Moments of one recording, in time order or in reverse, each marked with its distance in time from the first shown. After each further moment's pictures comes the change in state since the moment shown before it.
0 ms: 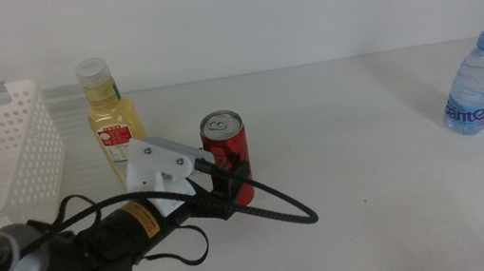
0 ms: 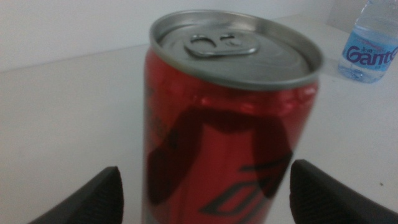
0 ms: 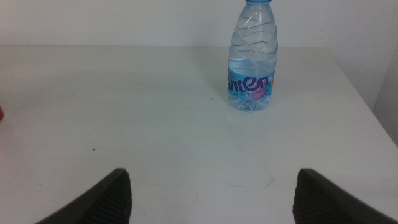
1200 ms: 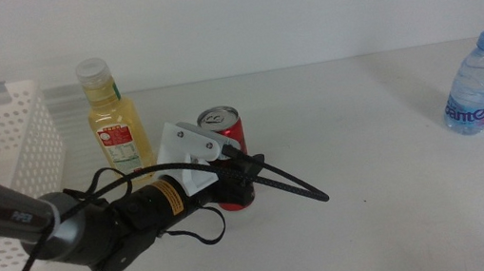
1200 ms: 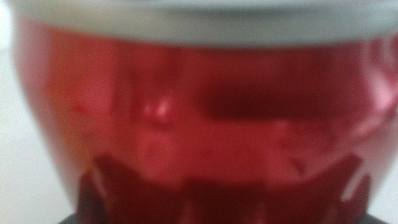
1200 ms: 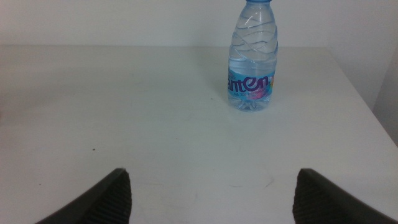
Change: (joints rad) left arm -0.001 0.144 -0.214 0.130 0.098 -0.068; right arm 0.000 0.000 0.000 0.000 0.000 0.000
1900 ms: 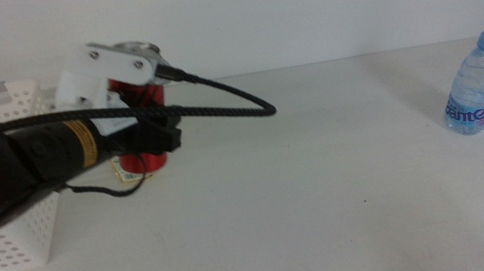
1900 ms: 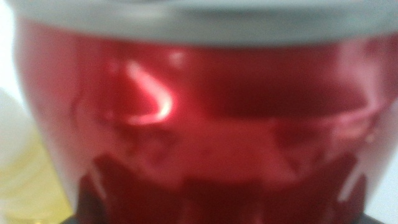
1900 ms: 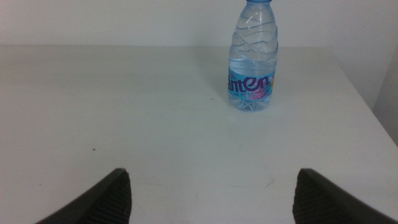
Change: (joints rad) left arm 0.050 -0.552 -0.005 0.309 0.731 -0.338; right arm 0.000 0.000 0.000 0.000 0.000 0.000
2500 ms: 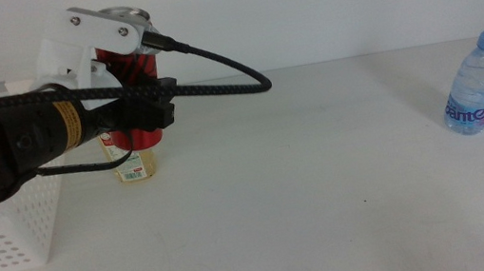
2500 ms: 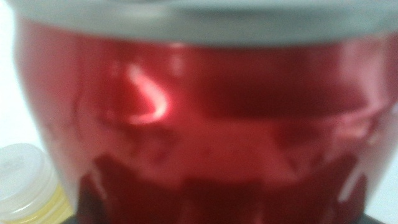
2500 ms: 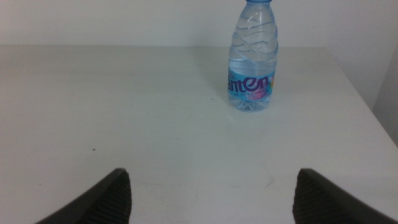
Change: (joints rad) left arm 0.000 -0.074 -0.063 0.539 0.040 -0.522; right arm 0.000 0.000 0.000 0.000 0.000 0.000
